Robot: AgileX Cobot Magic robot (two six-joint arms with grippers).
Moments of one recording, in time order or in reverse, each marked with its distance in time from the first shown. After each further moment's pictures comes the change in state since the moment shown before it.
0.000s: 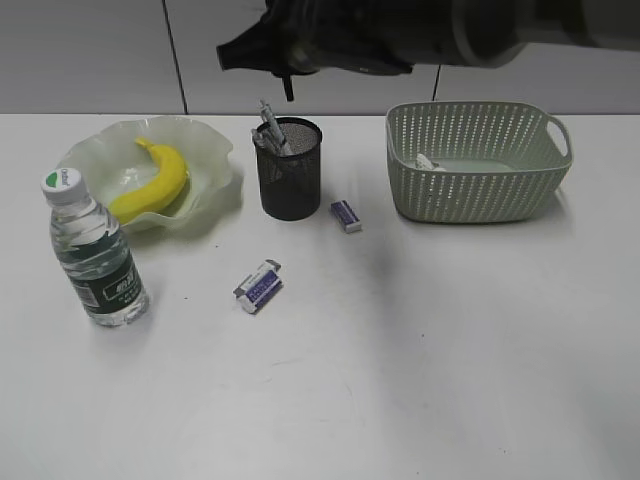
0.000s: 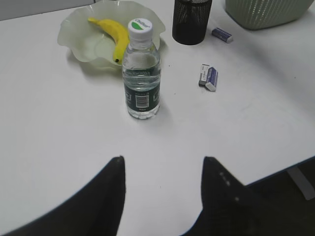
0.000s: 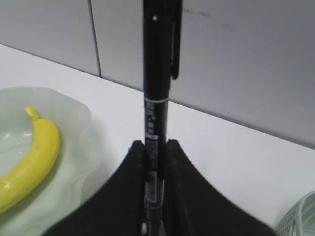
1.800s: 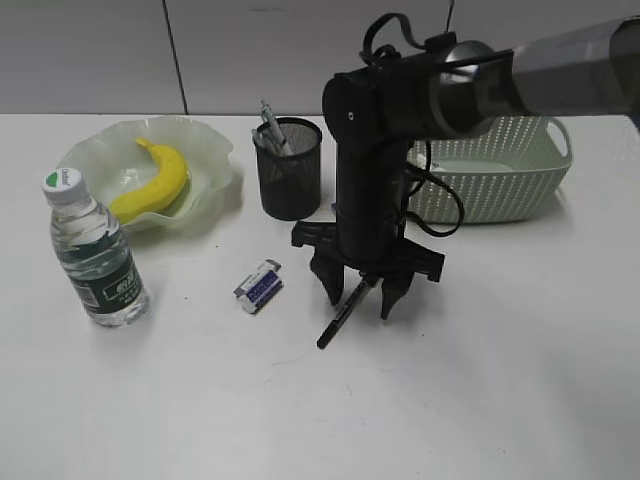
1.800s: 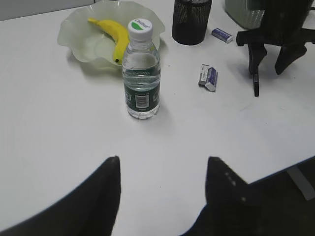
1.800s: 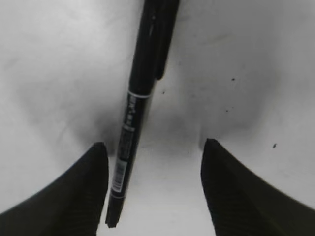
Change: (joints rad) left arm 0.000 0.000 0.000 0.000 0.001 -0.001; right arm -0.074 0.150 0.080 1.074 0.696 -0.116
